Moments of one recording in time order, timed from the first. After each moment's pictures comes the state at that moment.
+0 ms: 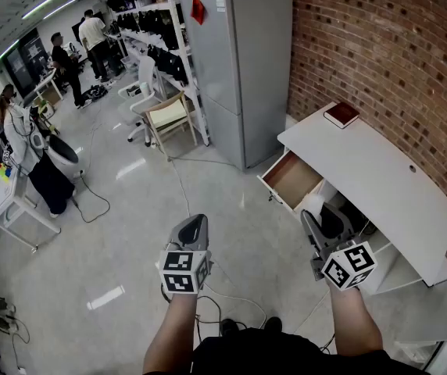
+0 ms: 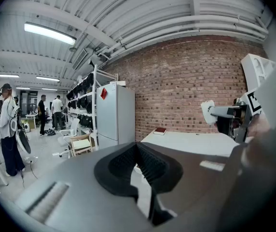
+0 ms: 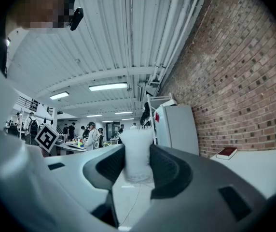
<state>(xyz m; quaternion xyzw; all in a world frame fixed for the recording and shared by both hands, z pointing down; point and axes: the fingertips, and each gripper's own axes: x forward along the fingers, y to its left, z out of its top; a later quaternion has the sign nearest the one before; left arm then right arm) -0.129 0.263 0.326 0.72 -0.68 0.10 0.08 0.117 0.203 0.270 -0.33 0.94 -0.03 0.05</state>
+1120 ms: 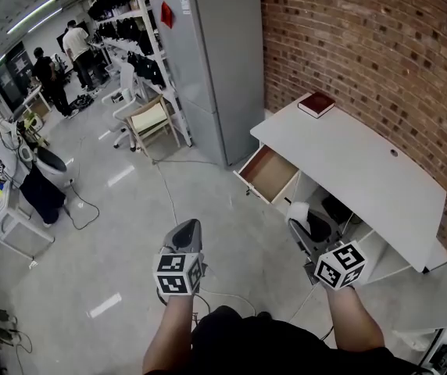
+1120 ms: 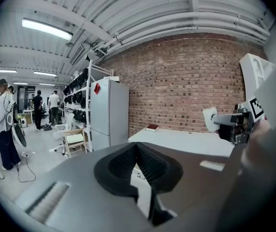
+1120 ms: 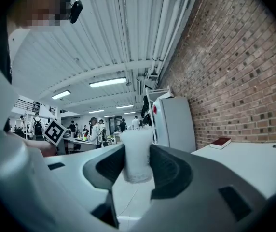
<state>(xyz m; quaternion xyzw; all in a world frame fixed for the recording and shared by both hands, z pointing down) -0.036 0.267 0.349 0.73 -0.67 0.10 0.11 0.206 0.223 0.313 -0.31 0.95 -0.07 0.01</state>
